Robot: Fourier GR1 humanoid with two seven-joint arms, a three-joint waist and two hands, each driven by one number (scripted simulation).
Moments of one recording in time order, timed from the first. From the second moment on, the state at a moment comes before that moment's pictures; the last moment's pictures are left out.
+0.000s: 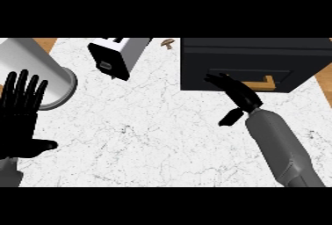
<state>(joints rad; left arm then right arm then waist) -0.08 0.54 -0.06 -1.46 0.81 -0.08 -0.37 -0.66 -0.21 0.07 -0.66 0.80 0.02 -0.47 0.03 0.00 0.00</state>
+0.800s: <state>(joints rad) -0.12 0.52 -0.05 -1.43 0.78 -0.14 -0.37 -0.91 -0.29 -0.01 -0.35 0.76 0.13 -0.69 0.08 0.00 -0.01</state>
